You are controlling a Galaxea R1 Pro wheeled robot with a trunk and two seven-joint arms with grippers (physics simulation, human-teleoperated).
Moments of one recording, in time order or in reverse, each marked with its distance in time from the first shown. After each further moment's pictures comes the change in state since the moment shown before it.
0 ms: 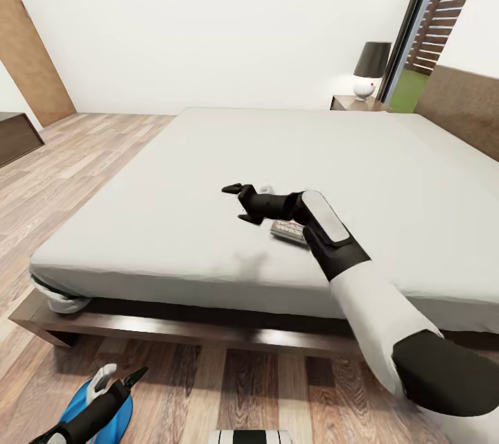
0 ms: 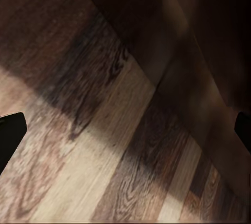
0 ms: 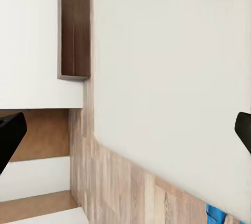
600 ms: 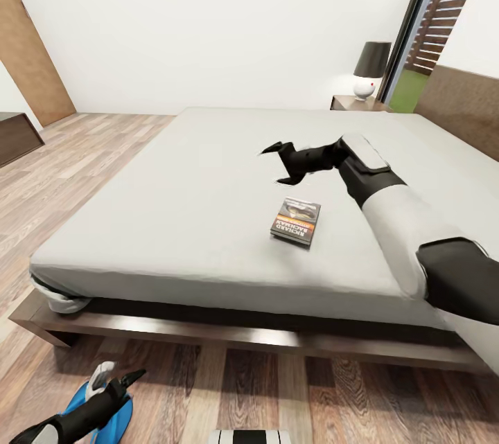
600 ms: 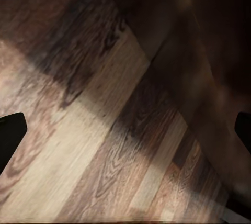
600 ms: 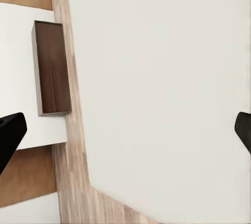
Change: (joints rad) left arm 0.001 0.035 -0.019 -0.055 -0.003 0.230 -0.004; right arm -0.400 -0.114 -0.101 0.449 -0.034 0.096 -0.048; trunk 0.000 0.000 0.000
